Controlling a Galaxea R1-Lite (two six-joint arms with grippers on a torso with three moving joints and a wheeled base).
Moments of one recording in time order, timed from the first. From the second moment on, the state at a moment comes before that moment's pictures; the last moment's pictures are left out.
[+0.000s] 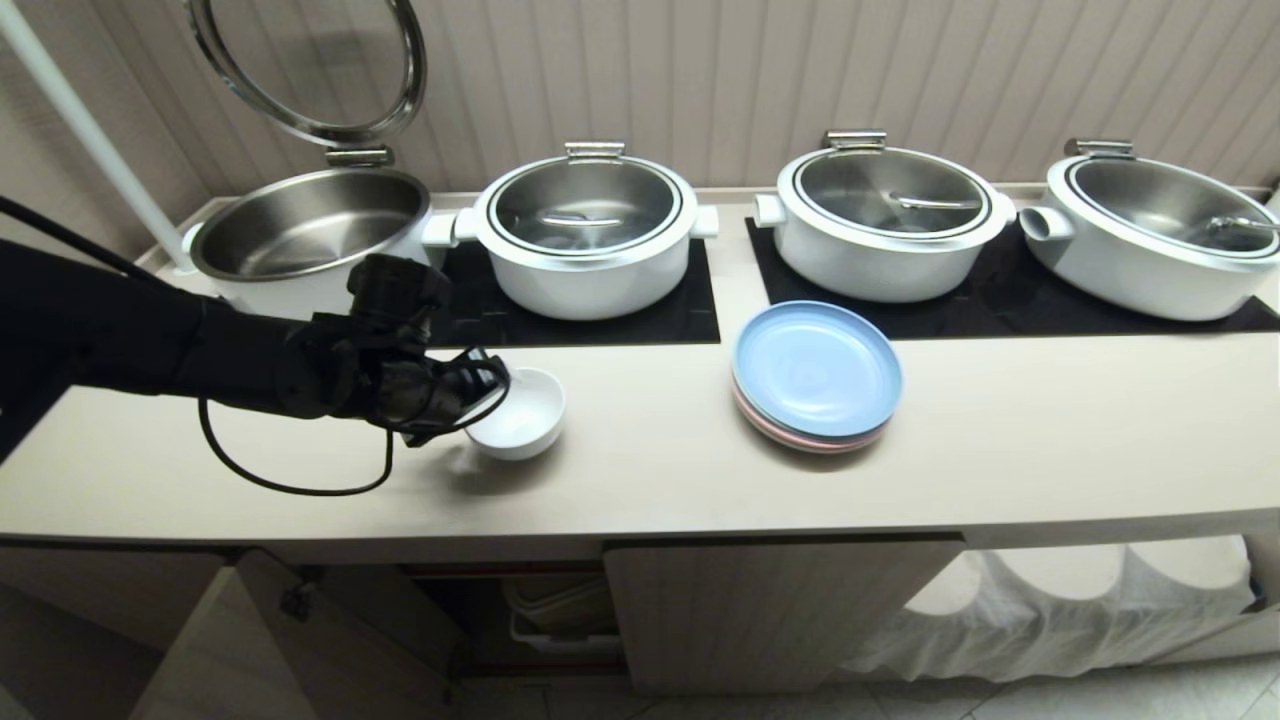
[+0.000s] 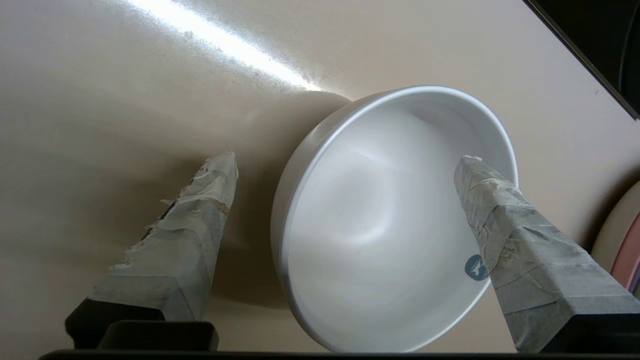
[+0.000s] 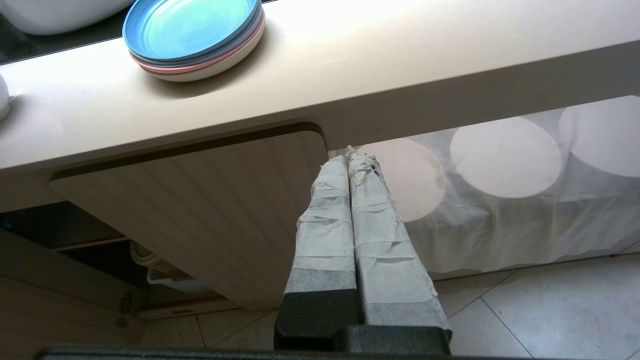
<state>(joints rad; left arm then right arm) -0.24 1.99 -1.29 -0.01 0.02 -0.75 0.01 0.00 0.00 -0.01 -0.05 0.18</state>
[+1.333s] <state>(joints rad) -0.26 1.66 -1.00 0.02 0.12 -0.69 0.01 0.00 0.00 -0.01 -0.05 0.18</state>
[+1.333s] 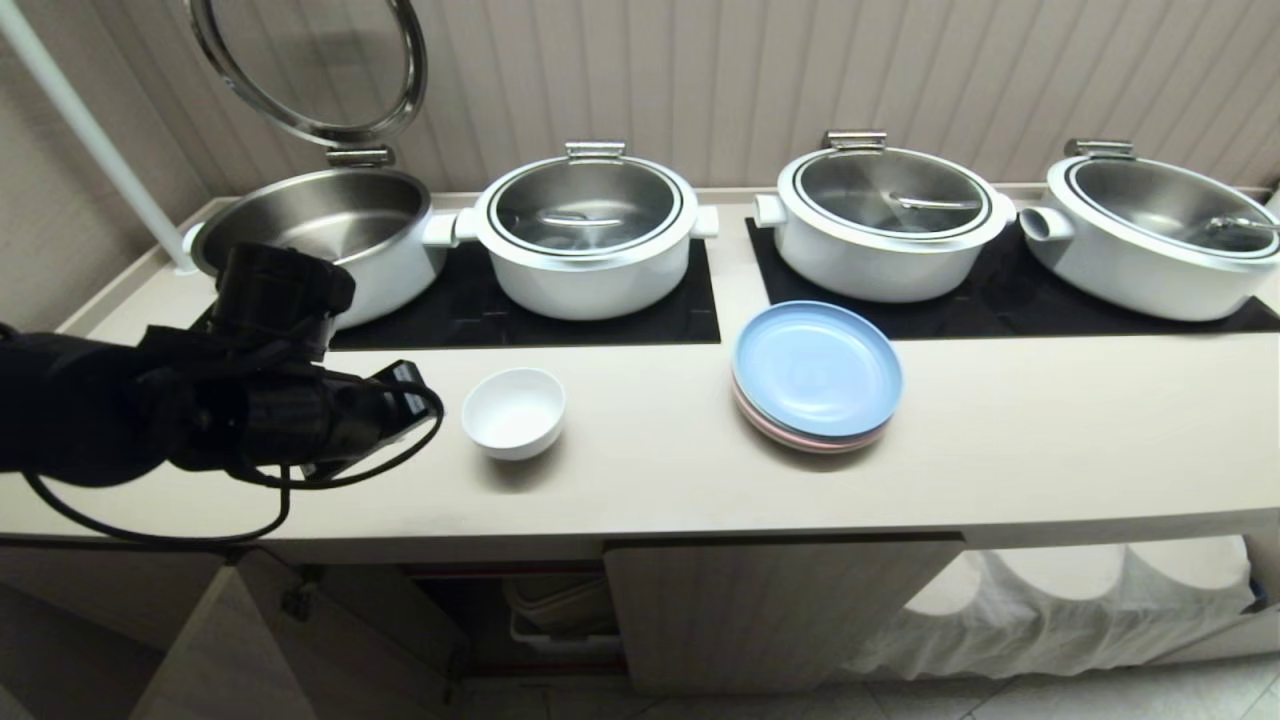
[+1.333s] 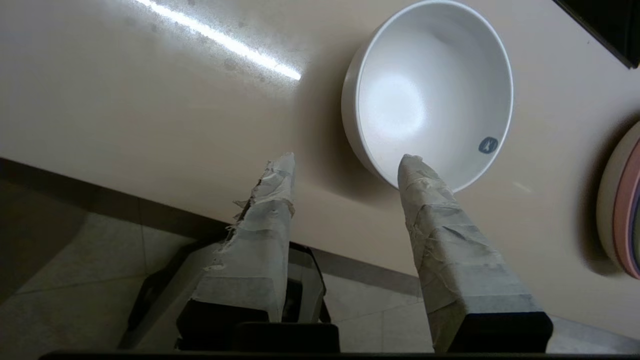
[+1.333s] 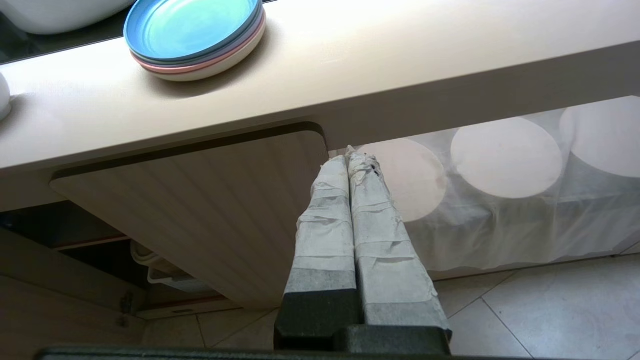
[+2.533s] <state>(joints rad) -0.24 0.84 -0.35 -0.07 0.26 0.08 0.01 0.00 0.00 -0.01 -0.05 0.18</state>
